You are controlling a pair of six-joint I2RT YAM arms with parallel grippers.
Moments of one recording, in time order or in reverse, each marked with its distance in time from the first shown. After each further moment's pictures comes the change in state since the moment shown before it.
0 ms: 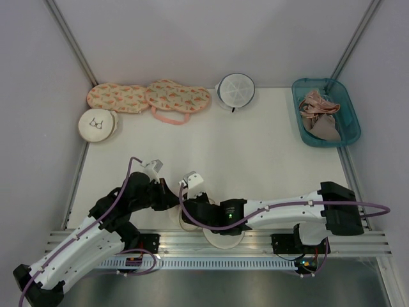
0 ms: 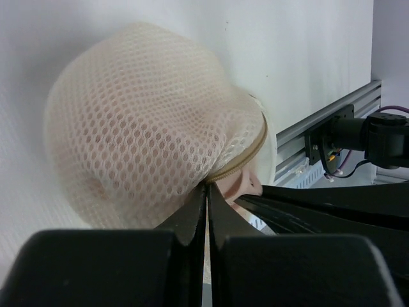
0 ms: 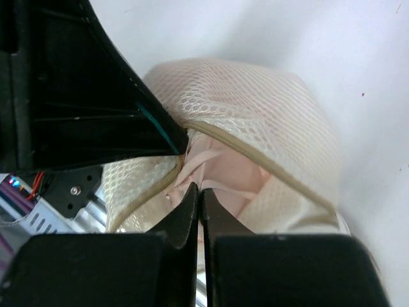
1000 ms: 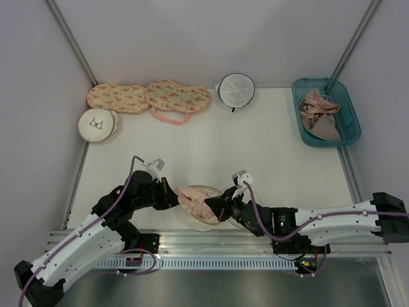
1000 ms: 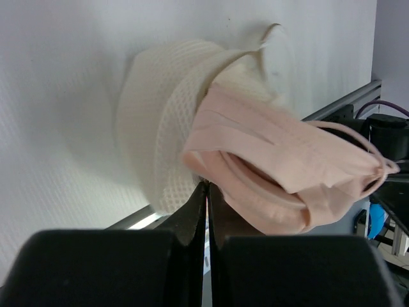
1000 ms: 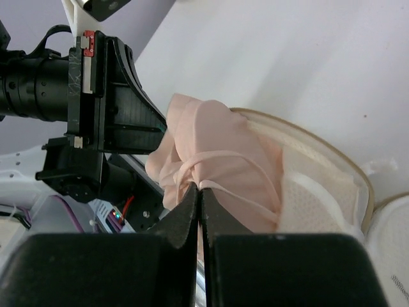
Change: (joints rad) left arm 0.000 0.043 0.000 0.024 0.016 -0.019; right arm 0.004 -0.595 -0.545 0.473 0.031 0.030
